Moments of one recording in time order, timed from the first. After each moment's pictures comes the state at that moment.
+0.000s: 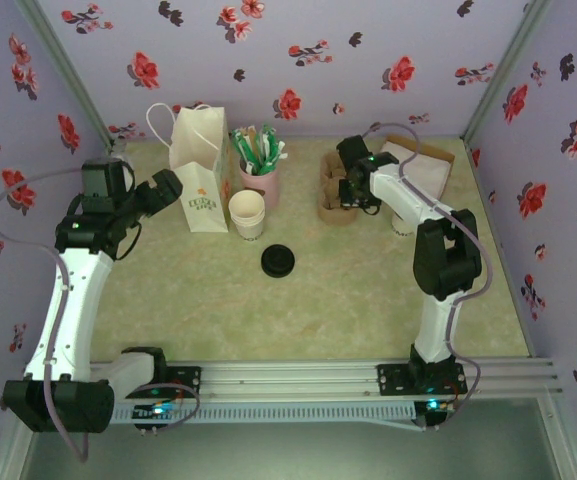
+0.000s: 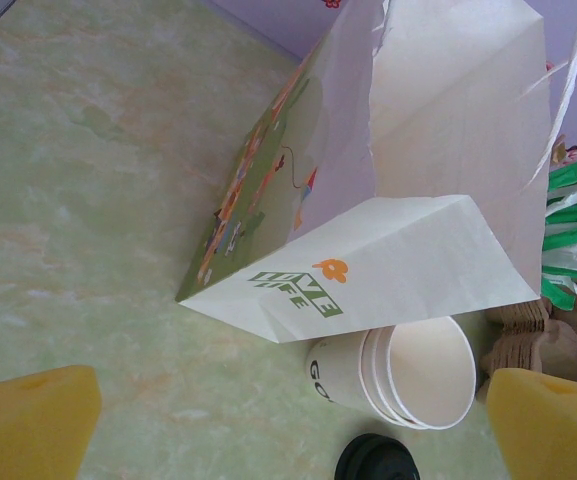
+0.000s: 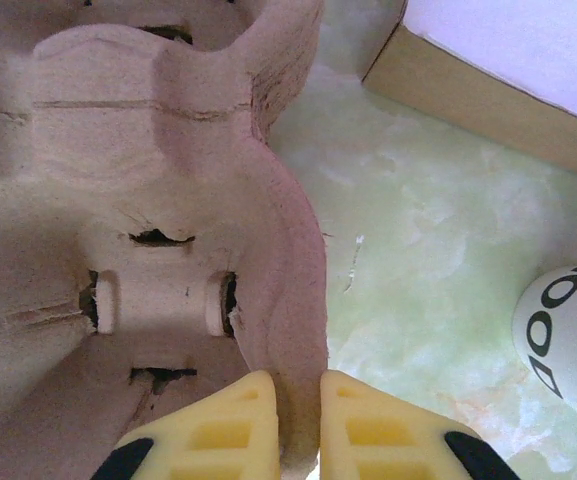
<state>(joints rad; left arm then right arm) -0.07 1.10 1.24 -0.79 0.07 -0.56 0.39 1.94 1.63 -0.90 0.18 0.40</state>
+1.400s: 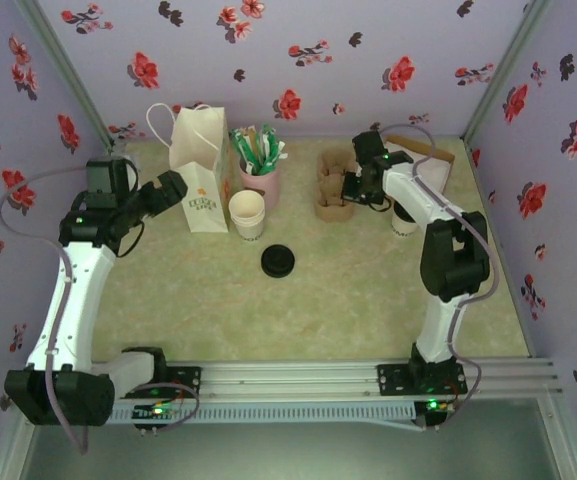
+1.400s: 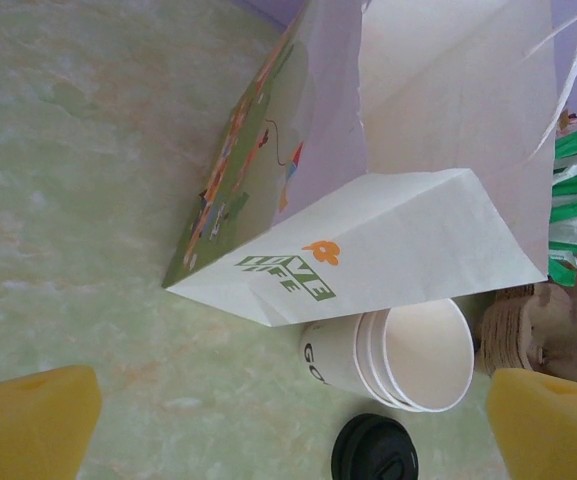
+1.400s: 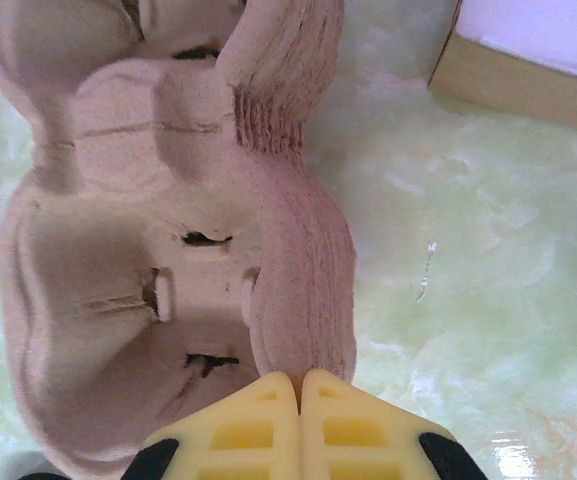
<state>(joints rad) -0.07 1.13 1.24 -0.79 0.13 -0.54 0.31 1.90 1.60 -0.82 -0.06 0.46</state>
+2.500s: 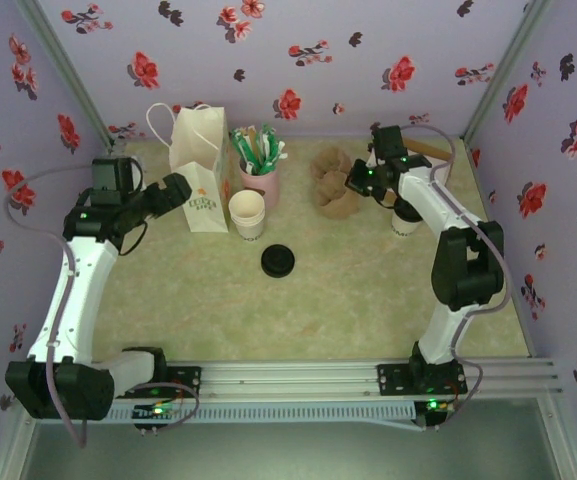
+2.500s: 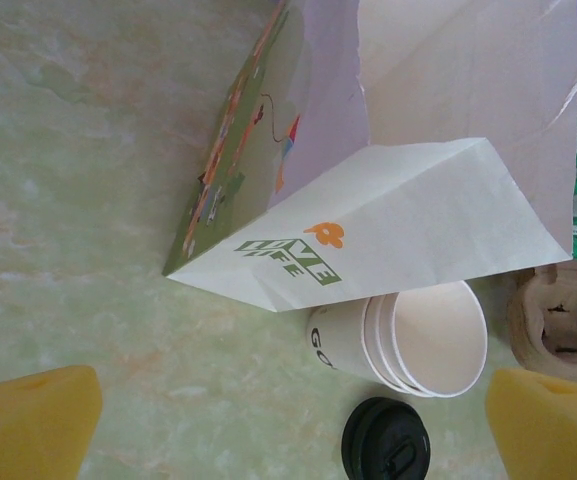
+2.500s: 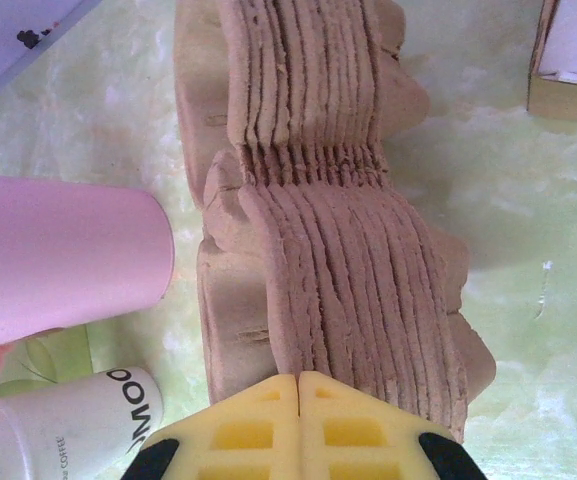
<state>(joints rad) -0.09 1.16 1.25 -0.81 0.13 -0.51 0.24 1.82 1.51 -0.64 -0.29 0.62</state>
